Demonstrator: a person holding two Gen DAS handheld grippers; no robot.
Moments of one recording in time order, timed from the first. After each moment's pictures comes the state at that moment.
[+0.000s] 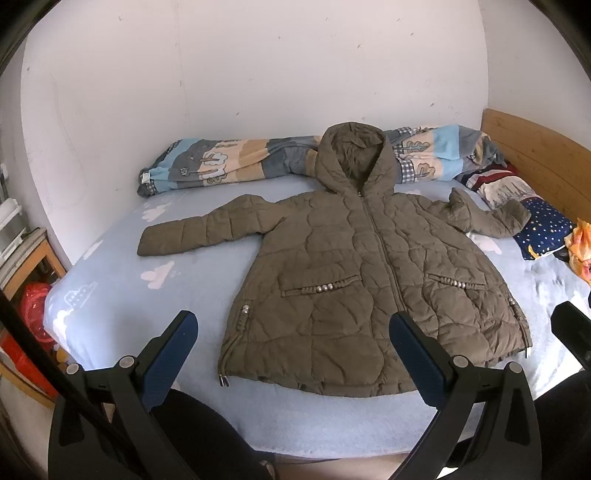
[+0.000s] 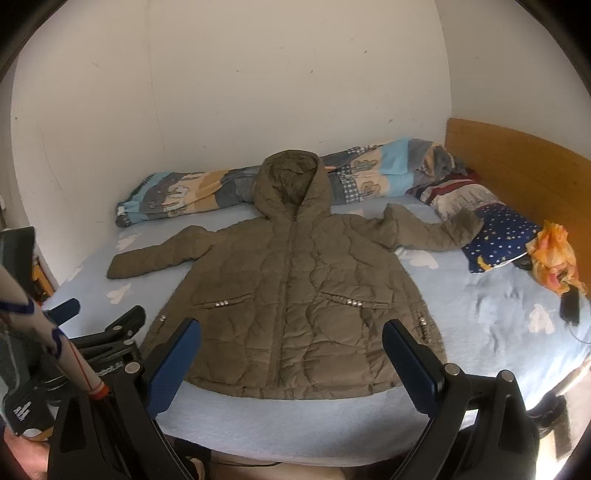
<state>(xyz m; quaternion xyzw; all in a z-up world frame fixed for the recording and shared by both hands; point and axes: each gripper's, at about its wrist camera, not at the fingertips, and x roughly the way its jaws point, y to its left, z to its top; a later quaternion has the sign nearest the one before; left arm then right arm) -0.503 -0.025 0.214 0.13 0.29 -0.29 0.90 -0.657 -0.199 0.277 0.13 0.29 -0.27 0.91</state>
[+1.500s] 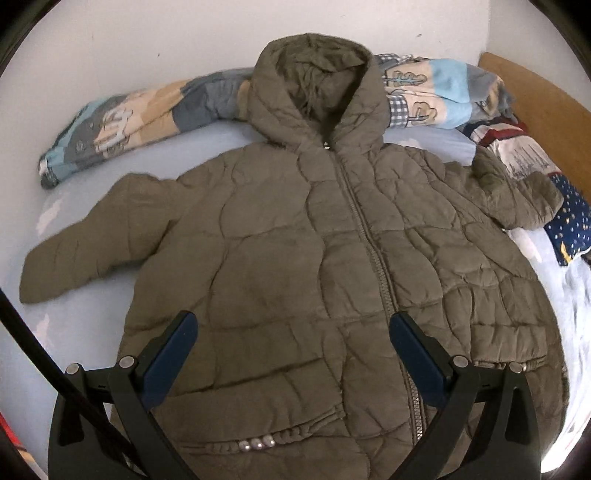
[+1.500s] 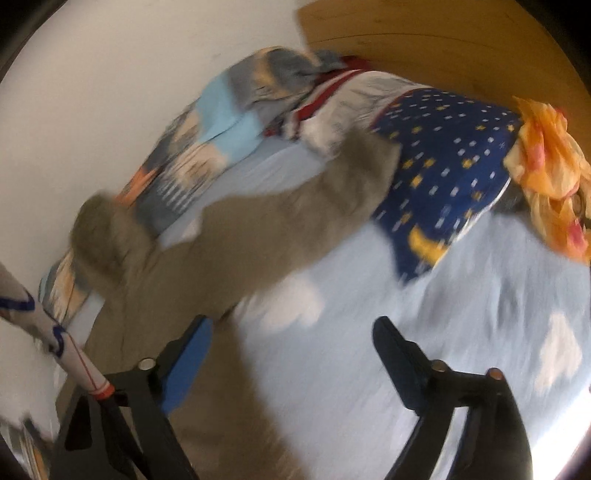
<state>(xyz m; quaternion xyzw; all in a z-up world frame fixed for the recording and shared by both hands) -0.302 -0.260 0.111 0.18 0.41 -0.35 0.82 -0.634 -0.667 0.185 0.39 0.32 -0.39 0.77</state>
